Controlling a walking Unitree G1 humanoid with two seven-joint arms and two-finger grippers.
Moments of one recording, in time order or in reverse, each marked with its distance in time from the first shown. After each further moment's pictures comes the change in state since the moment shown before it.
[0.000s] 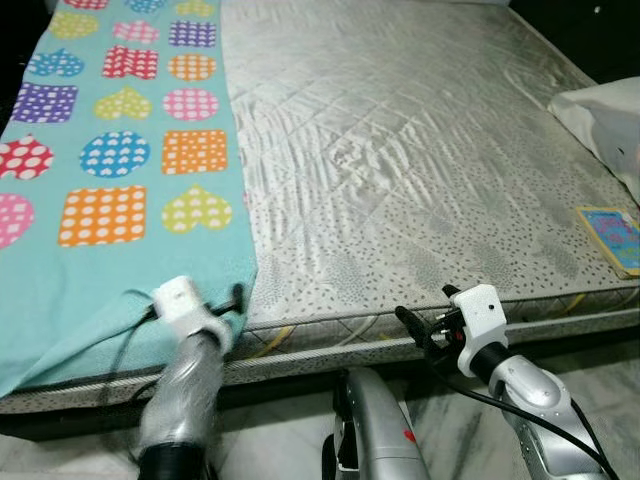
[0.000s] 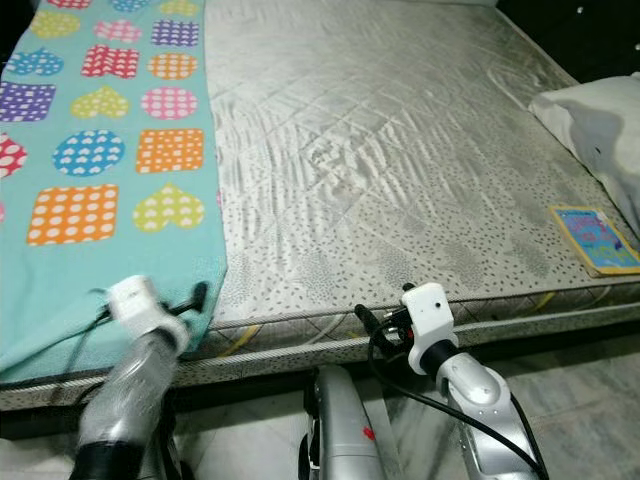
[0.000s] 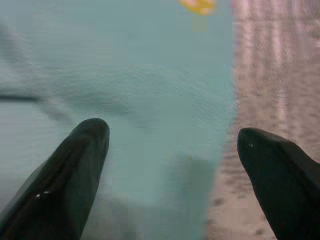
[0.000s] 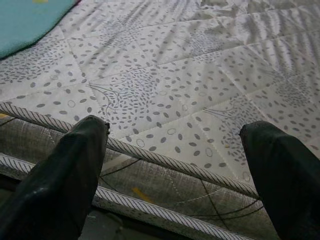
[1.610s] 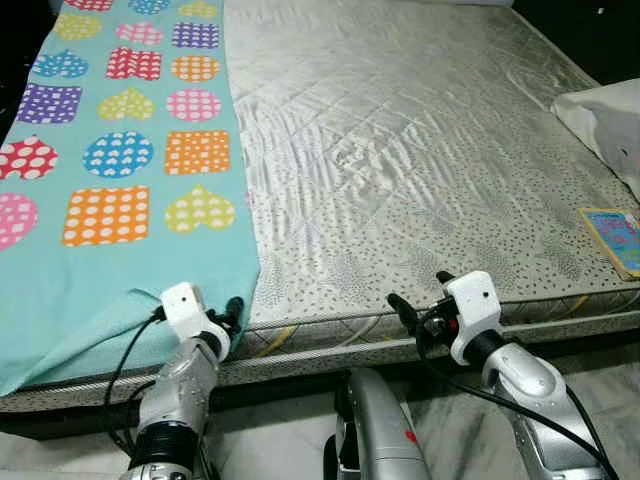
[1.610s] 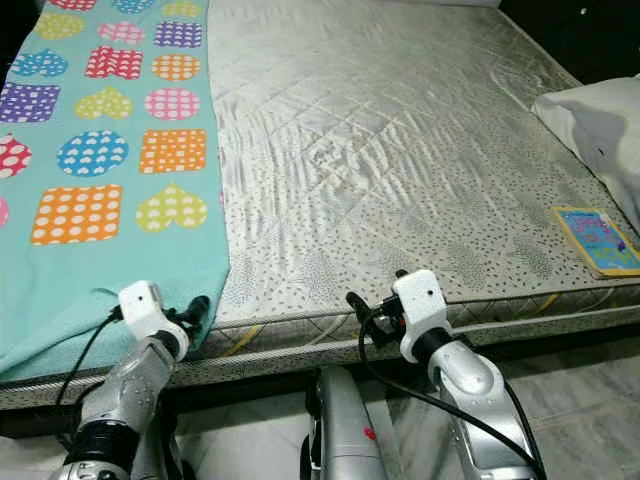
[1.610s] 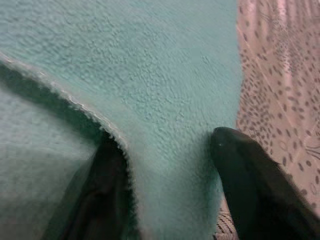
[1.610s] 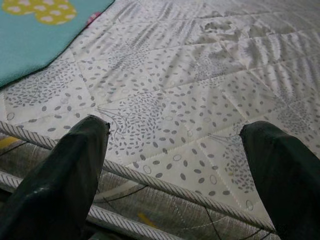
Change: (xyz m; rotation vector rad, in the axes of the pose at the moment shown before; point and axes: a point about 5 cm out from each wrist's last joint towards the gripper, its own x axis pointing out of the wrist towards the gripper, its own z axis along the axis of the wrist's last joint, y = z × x) left arm 0.022 0.003 -0.016 0.013 0.128 -0.089; right arm 0.006 0.006 0.021 -0.023 -0.038 -0.002
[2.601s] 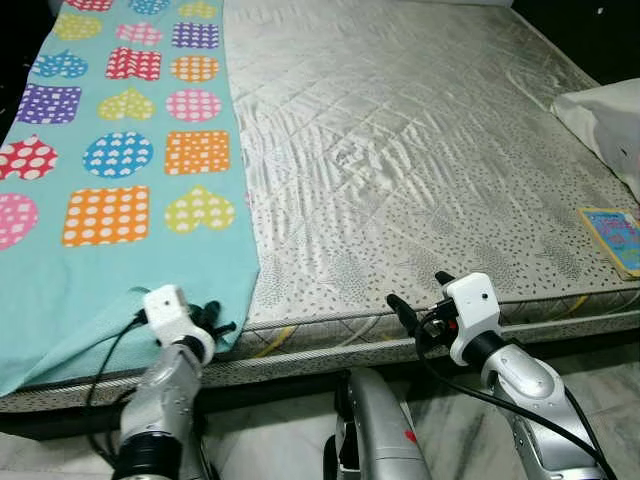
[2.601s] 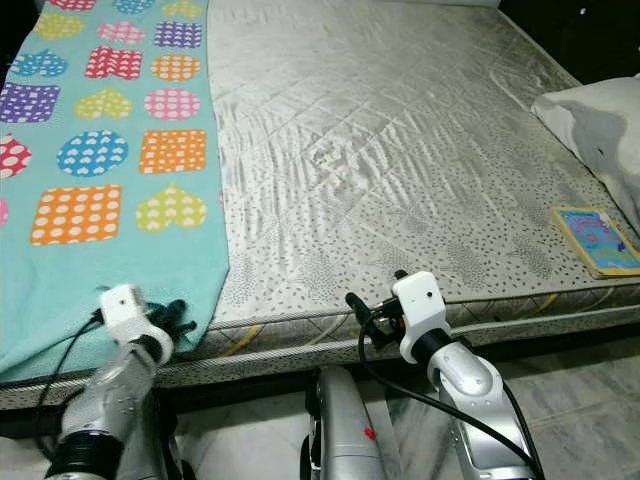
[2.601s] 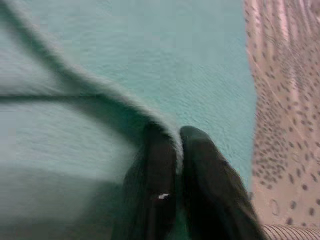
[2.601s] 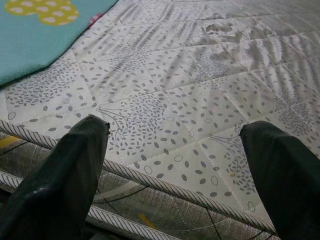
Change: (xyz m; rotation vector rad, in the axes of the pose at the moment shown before) left arm -0.009 0.023 0.013 0.028 -0.064 0.012; right arm 0.000 0.001 -0.003 -0.001 -0.009 0.009
